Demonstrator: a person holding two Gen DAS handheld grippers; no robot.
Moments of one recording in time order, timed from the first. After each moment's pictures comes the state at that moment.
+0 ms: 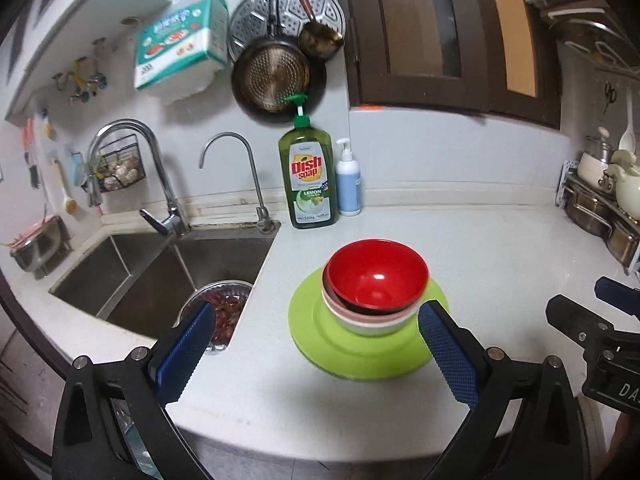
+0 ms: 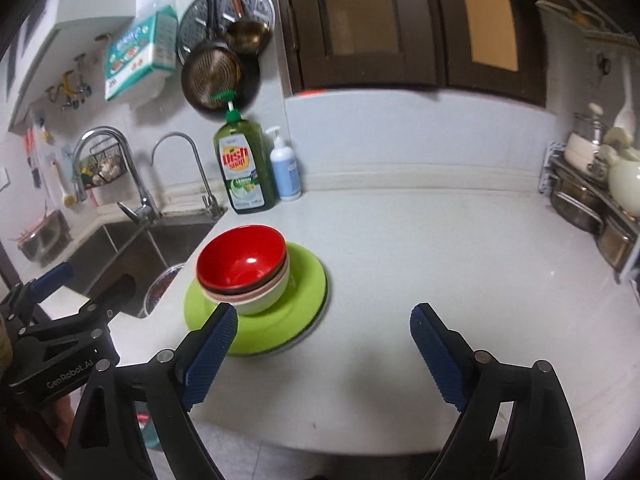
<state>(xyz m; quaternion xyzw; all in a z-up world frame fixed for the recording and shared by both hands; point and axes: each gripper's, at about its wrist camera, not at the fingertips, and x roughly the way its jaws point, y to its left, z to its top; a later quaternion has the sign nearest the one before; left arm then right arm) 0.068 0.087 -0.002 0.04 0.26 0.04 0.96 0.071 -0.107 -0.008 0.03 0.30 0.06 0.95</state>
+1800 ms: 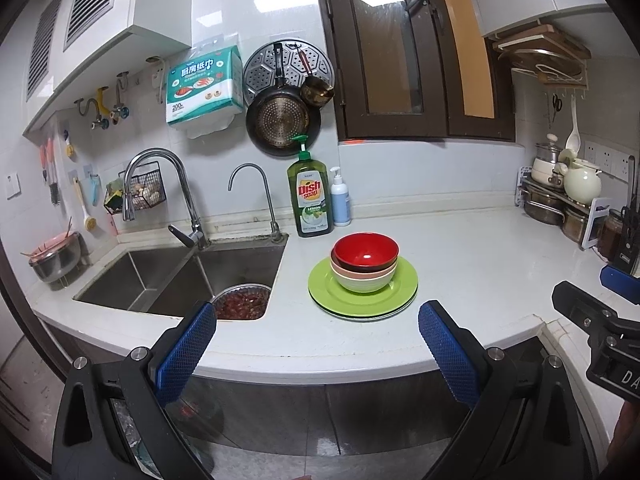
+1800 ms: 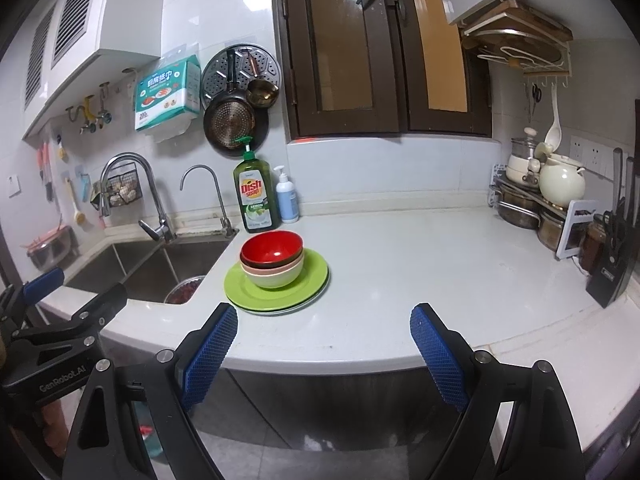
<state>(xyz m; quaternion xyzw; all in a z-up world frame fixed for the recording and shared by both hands) -0.108 0.114 0.037 0.06 0.21 0.01 0.98 -0.114 -0.082 0.028 0.03 0.23 0.01 0.97</state>
